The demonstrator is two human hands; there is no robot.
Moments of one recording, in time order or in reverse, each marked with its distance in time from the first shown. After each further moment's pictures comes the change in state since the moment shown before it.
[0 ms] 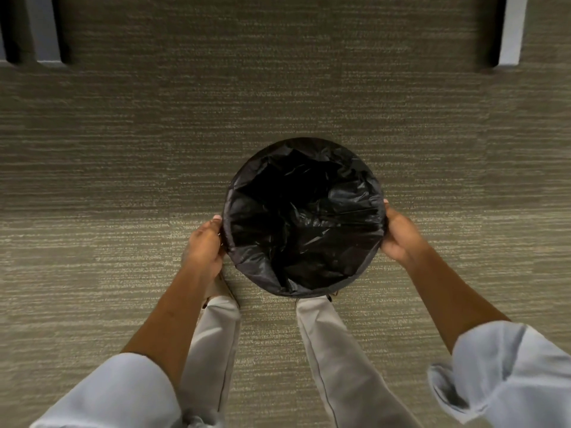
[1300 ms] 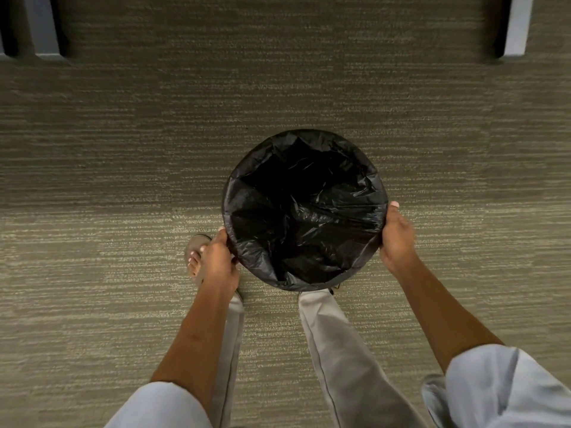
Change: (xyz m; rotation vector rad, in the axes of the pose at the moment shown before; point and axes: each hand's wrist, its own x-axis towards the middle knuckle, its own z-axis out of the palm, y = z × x) left_hand -0.001 -0.044 -0.019 0.080 0.102 -0.041; right_hand -0.017 0.032 0.010 -0.132 0.243 -0.183
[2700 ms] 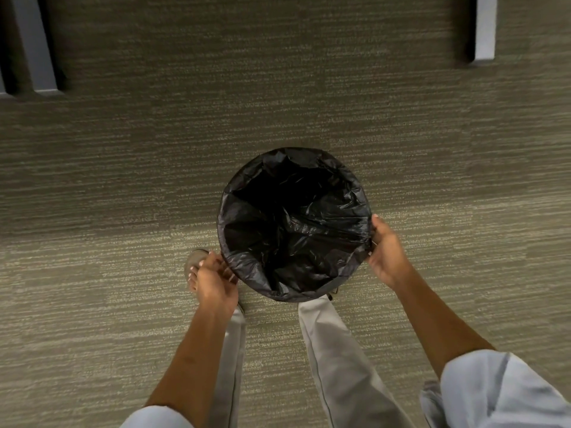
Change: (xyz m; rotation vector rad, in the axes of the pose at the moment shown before) left_hand -0.059 0.012 0.005 -0.413 -0.071 -0.014; right_hand -0.014 0.005 -0.019 0.145 -0.280 0.099
